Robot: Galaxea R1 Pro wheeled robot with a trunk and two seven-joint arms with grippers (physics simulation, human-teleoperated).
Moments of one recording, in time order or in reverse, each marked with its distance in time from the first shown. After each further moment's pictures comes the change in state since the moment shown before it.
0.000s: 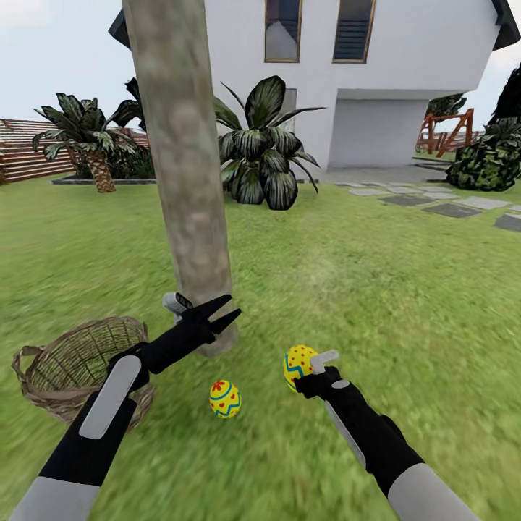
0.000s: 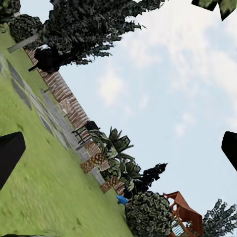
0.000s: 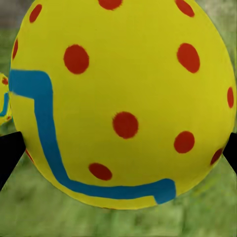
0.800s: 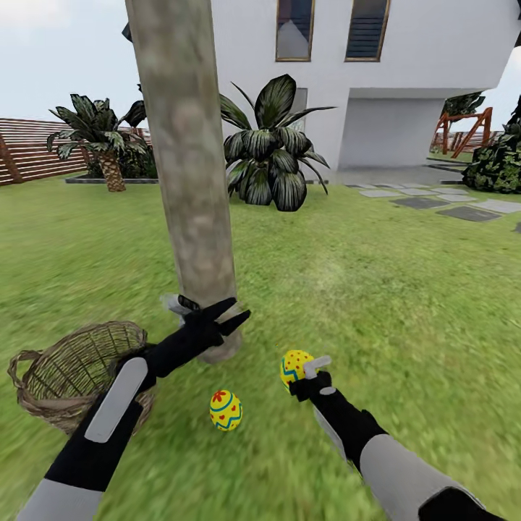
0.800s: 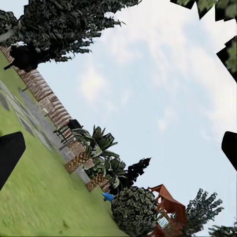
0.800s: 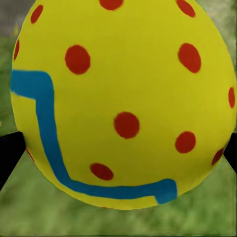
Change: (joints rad) left arm 0.006 -0.009 -0.051 -0.020 0.009 0.005 -0.085; right arm -0.166 0.106 0.000 0.523 0.002 -0.342 -0.038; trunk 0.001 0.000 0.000
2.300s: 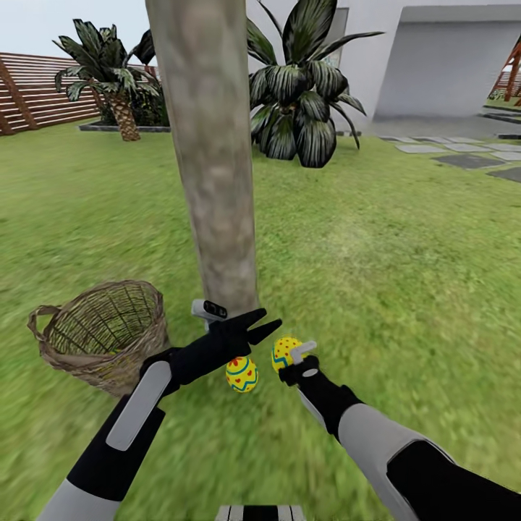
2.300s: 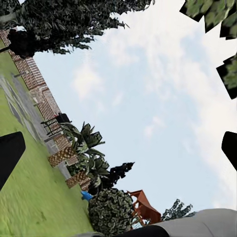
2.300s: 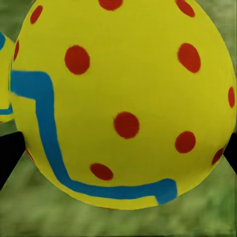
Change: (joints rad) left arm 0.000 -0.054 -0.128 -0.038 0.000 -0.004 -0.019; right arm -0.156 0.090 0.058 0.198 0.026 -0.019 -0.047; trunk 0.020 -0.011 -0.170
